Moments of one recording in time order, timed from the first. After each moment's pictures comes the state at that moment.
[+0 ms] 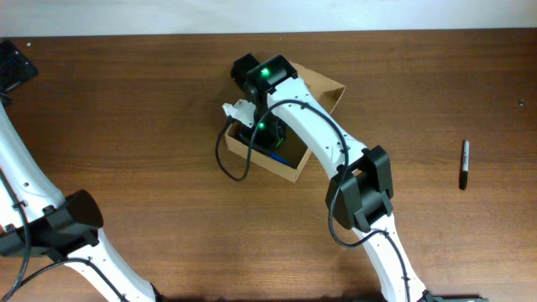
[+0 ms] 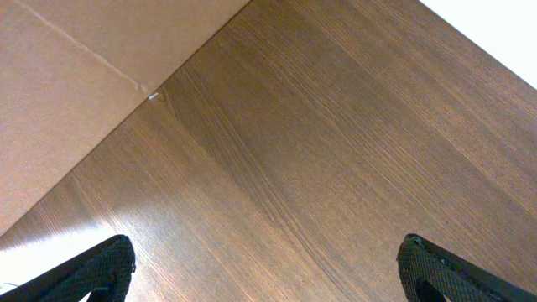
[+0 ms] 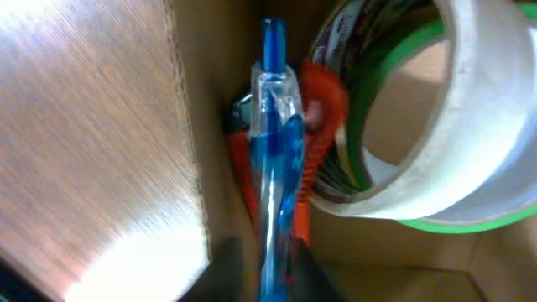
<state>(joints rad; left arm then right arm) 0.45 2.13 2.73 -1.61 -0.28 -0.25 0.60 2.44 2.38 -1.54 -0.15 -0.37</state>
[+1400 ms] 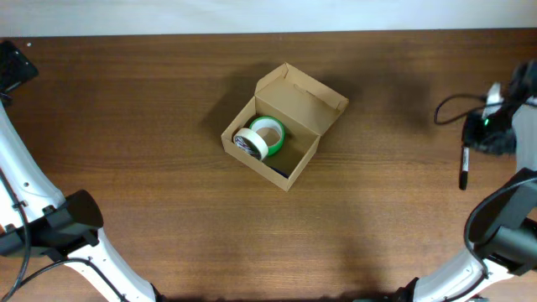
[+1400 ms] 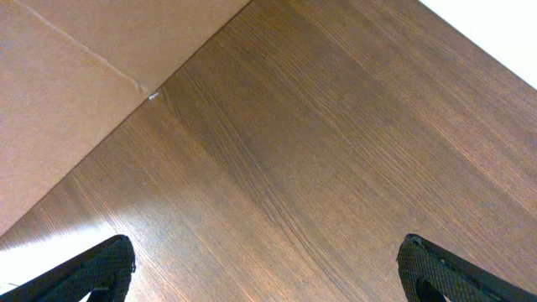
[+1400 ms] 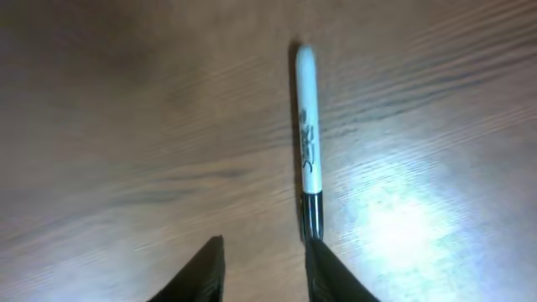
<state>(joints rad) 0.45 2.13 2.73 -1.61 -0.28 -0.25 -0.50 1.95 1.58 -1.05 0.02 -0.13</state>
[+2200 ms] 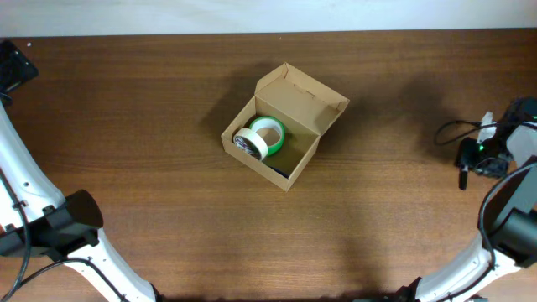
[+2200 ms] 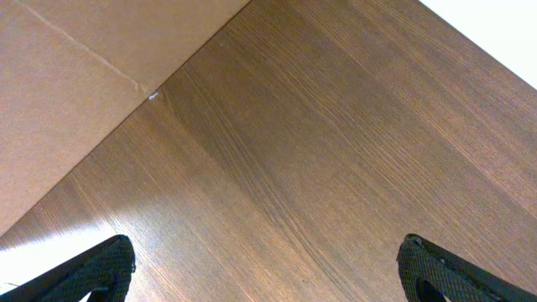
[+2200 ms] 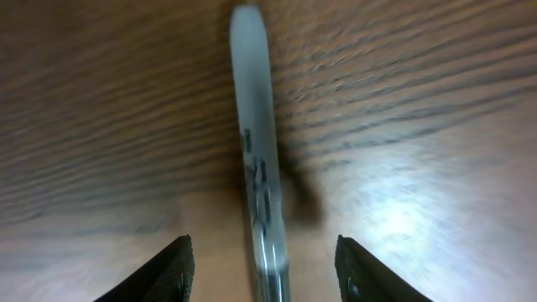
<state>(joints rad) 0.45 2.13 2.73 -1.61 -0.28 -0.25 -0.59 2.05 1.41 -0.80 -0.01 -0.21</state>
